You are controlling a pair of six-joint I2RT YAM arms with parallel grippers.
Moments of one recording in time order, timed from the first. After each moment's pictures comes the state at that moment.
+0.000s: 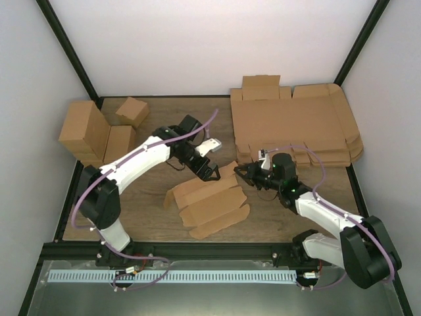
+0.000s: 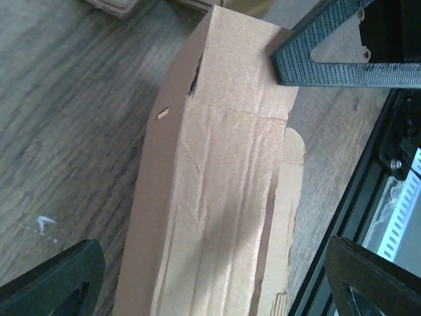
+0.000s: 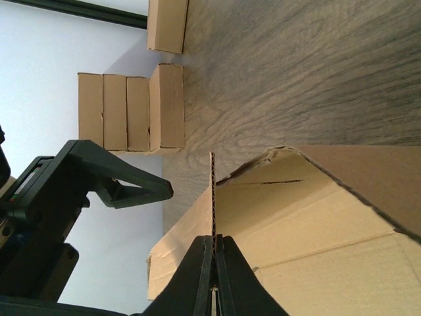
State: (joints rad) left arm -0.64 1.68 1.40 -0.89 0.50 0.11; right arm 0.44 1.12 0.43 0.27 -0.54 1.13
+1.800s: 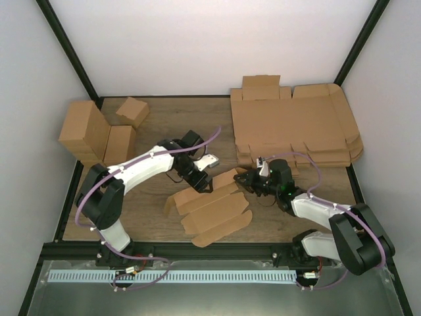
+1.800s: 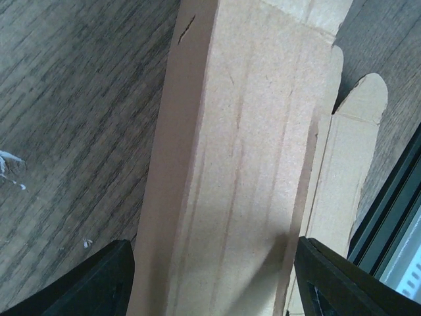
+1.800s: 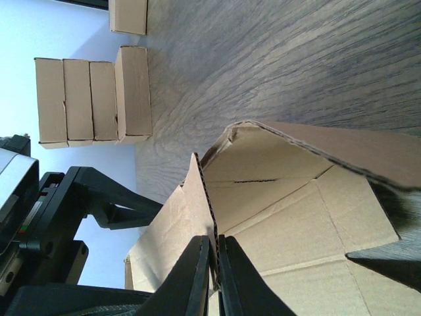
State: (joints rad) left arm -0.68 1.70 1.22 -0.84 0.45 0.12; right arm 0.44 1.23 0.34 0.39 -0.56 1.09
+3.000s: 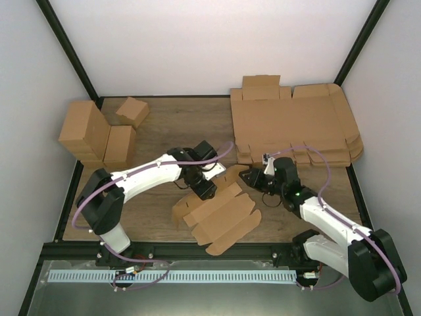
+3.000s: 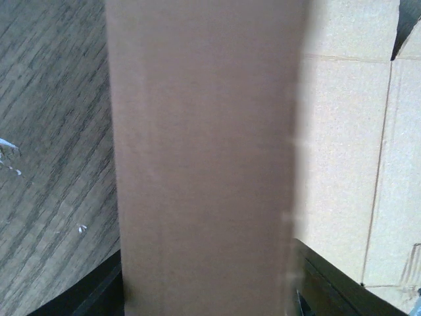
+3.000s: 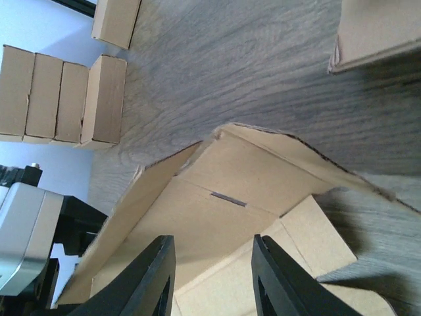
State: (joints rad) left arm -0.82 1.68 1.21 -0.84 0.24 0.04; right arm 0.44 1.01 0.40 0.07 -0.42 0.88
